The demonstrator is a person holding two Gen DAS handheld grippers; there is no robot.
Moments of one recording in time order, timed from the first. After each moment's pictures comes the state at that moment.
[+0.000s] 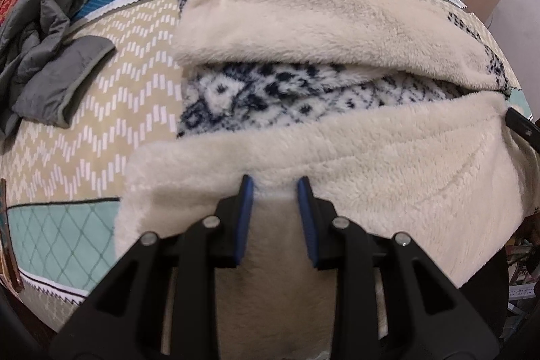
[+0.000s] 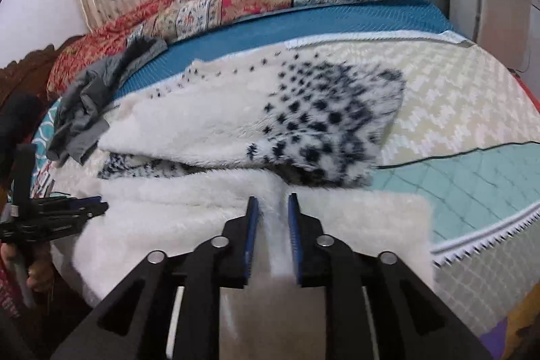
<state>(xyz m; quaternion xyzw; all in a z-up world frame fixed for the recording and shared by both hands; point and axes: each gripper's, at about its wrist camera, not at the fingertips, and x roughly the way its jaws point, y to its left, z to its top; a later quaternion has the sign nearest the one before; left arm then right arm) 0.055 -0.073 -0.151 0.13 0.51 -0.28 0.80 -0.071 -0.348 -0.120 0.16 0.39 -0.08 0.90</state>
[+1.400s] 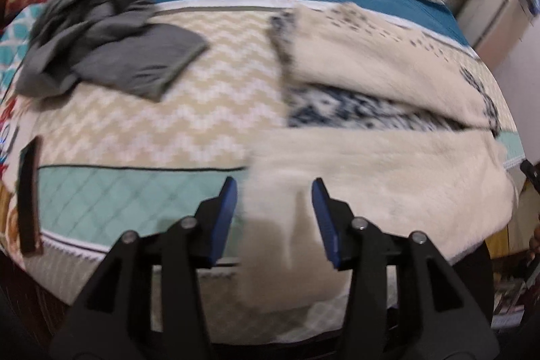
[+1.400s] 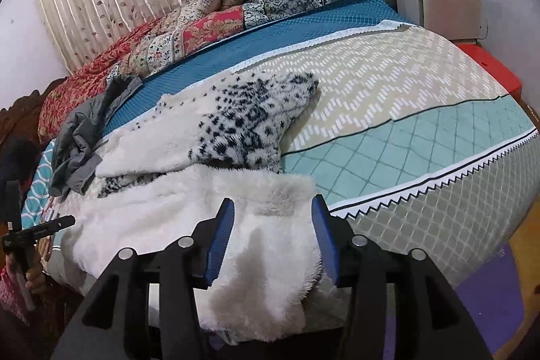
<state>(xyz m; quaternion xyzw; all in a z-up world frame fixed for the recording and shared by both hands) 0.060 0.026 -0.109 0.05 0.49 -0.24 0.84 -0.141 -0.395 -0.099 0.23 0.36 -0.12 0.90</state>
